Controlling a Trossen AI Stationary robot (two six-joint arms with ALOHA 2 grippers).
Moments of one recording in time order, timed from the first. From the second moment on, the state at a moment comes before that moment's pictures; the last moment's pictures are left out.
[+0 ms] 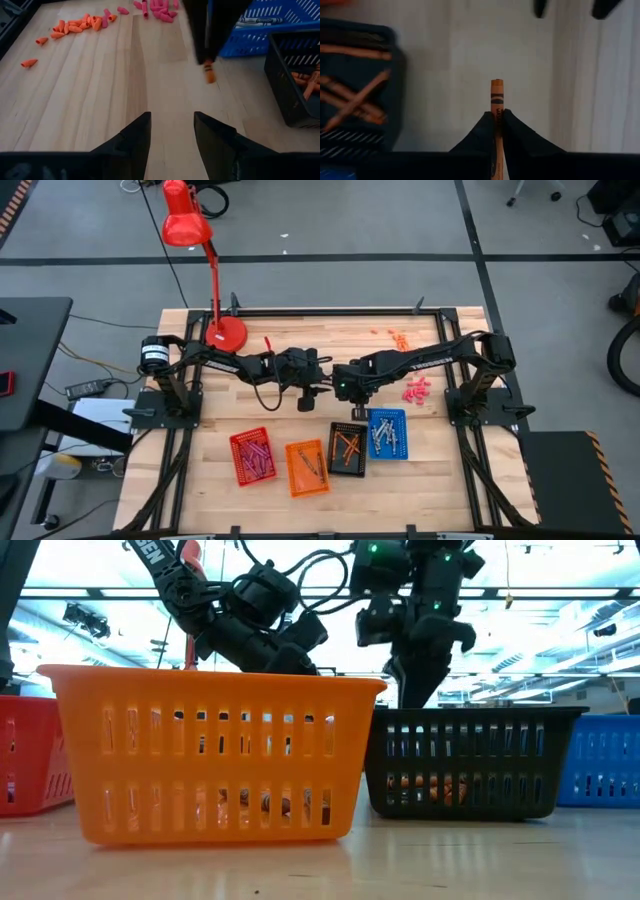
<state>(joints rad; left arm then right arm) 0.17 1.75 0.88 0.34 0.12 0.22 -0.02 1.75 1.25 -0.79 0.03 -0.01</state>
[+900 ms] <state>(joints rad) 0.17 1.75 0.88 0.35 0.12 0.22 0.29 1.68 1.22 -0.59 -0.13 -0.26</state>
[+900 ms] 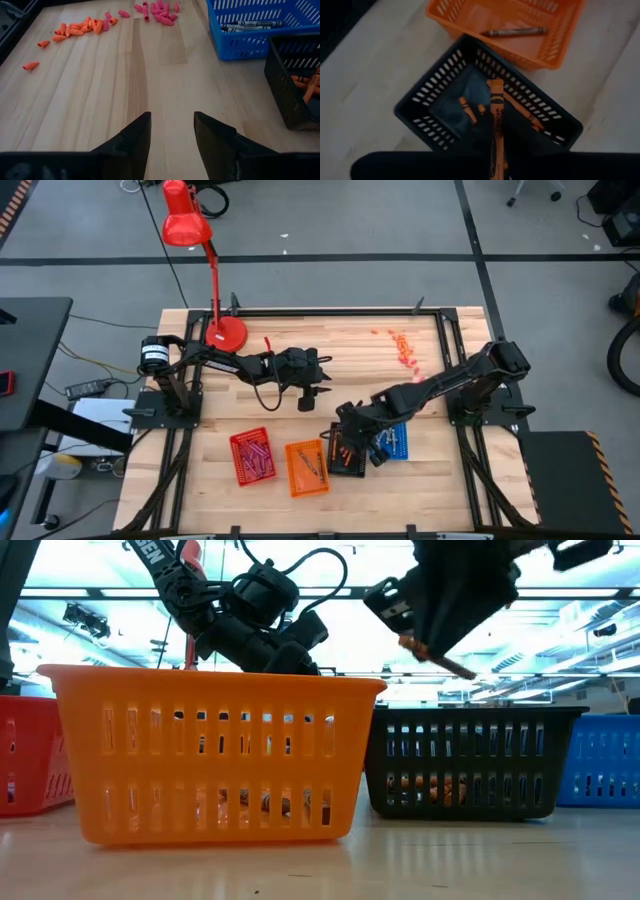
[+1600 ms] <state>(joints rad) 0.17 1.75 0.88 0.35 0.12 0.22 0.12 1.66 1.16 -0.85 0.21 -0.05</state>
